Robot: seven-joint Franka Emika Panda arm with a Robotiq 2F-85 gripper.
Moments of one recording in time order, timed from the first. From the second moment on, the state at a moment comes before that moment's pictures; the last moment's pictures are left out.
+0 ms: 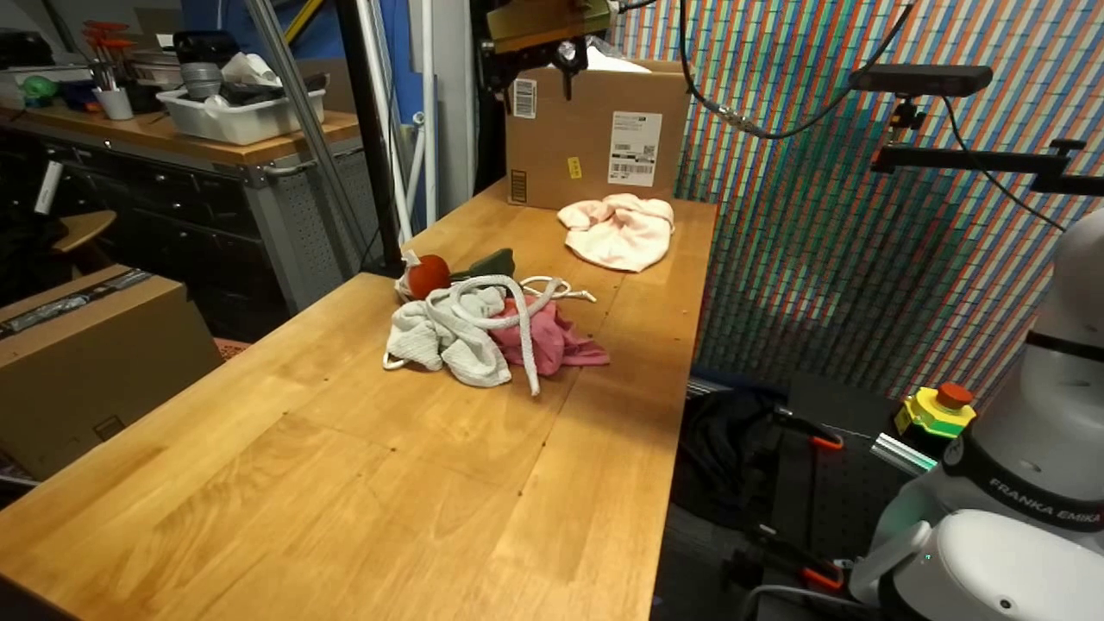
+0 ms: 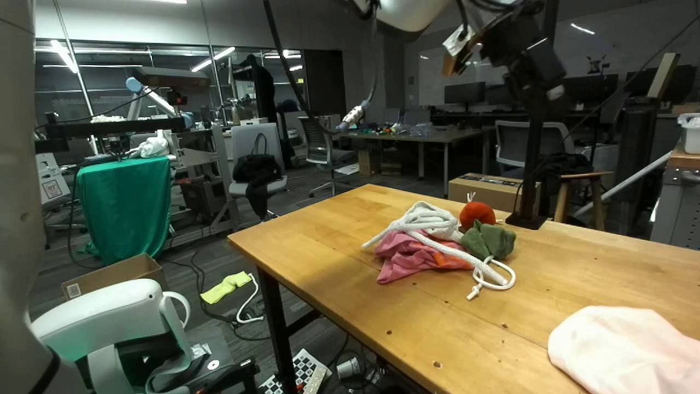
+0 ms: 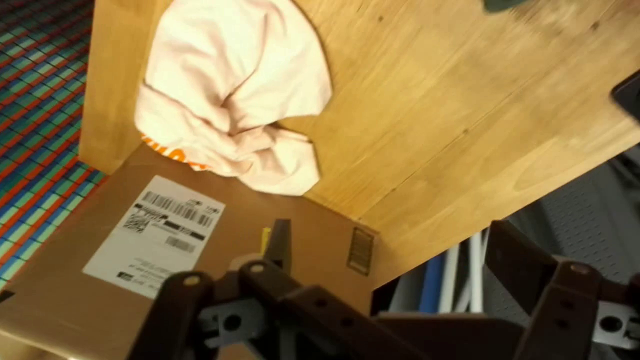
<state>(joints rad) 0.08 0.27 -0.08 -1.50 -0.50 1.91 0.92</state>
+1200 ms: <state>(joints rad) 0.08 0.31 0.04 -1.79 -0.14 1.89 0.27</state>
